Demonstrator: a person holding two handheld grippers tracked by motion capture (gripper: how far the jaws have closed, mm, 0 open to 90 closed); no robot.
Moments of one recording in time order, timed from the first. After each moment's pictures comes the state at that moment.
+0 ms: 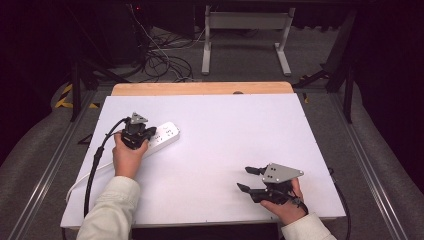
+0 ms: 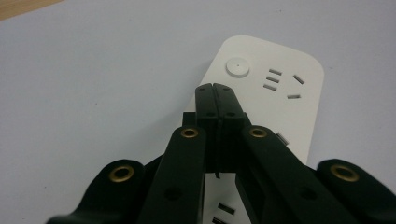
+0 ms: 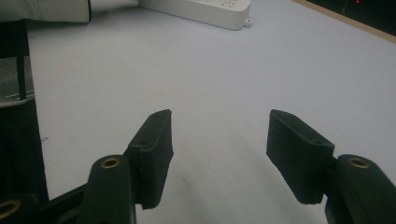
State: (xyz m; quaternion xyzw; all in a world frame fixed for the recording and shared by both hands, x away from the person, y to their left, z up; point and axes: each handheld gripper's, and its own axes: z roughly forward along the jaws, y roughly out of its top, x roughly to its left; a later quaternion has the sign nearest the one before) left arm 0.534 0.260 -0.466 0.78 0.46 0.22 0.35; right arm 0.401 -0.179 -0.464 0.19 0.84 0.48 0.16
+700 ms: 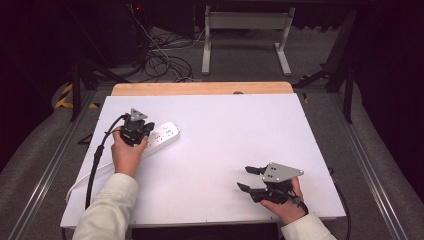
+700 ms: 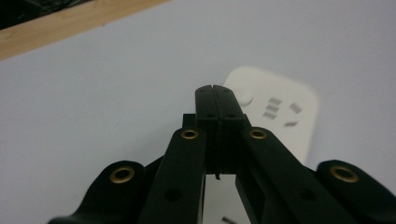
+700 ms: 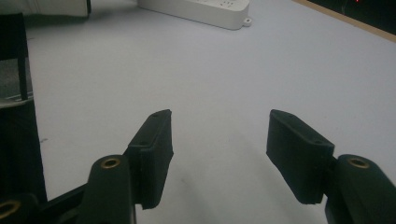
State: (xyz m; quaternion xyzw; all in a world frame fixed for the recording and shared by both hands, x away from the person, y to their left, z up) left arm 0.532 0.259 -0.442 0.77 0.47 0.24 0.37; right arm 0.403 -0.180 -0.464 0.20 0.84 0.49 0.16
